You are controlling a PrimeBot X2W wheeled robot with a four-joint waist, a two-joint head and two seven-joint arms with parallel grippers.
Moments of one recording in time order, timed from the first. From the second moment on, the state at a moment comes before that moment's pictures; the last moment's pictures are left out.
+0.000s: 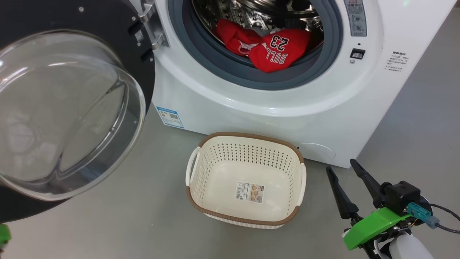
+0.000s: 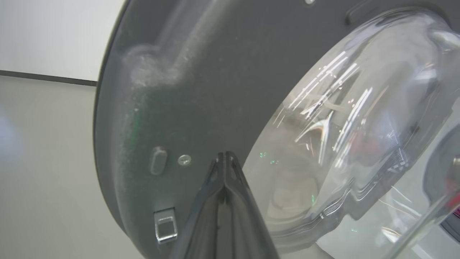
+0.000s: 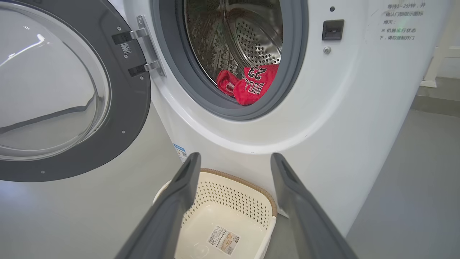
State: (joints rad) left arm -0.38 0.29 0.35 0.69 -0.46 -0.13 -0.25; right arm -0.18 -0.19 0.15 0.30 0.29 0.13 -0.25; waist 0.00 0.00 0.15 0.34
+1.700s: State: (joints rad) left arm 0.06 0.22 -0.04 0.12 -0.47 -0.13 -0.25; right arm -0.10 -0.15 0.05 0.23 0.30 0.13 -0.25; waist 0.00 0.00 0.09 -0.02
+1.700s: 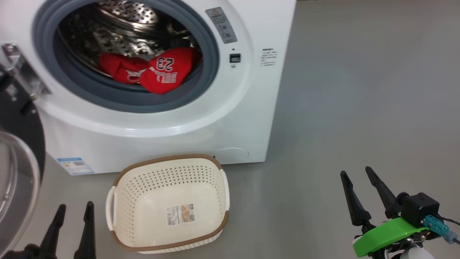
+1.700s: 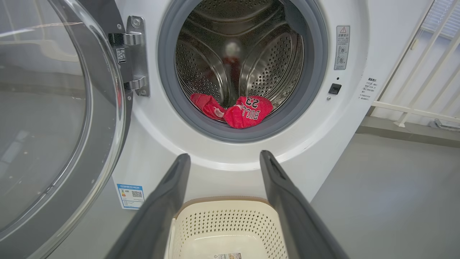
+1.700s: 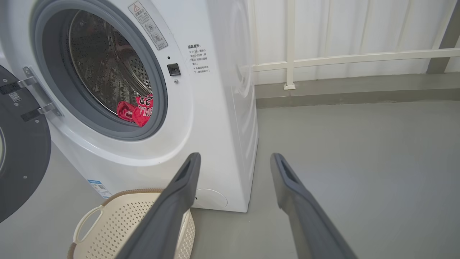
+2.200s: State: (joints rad) left arm 0.06 0.21 -0.06 0.10 -0.47 -0.13 -0.25; right arm -0.08 -0.15 0.02 0.22 0.30 0.13 -0.25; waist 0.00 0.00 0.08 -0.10
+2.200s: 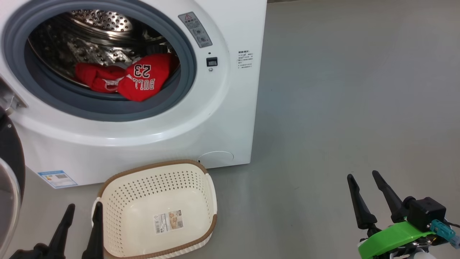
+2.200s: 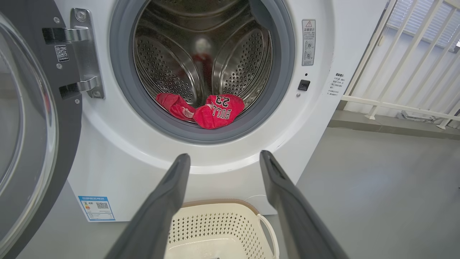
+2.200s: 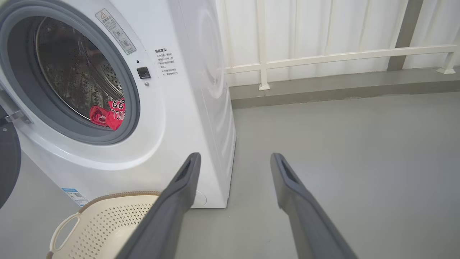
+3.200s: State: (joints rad) left arm 0.08 0.21 -0.06 0.10 -0.46 -0.13 -0.25; right arm -0.08 -0.15 0.02 0.22 0.30 0.13 -0.25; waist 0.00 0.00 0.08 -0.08
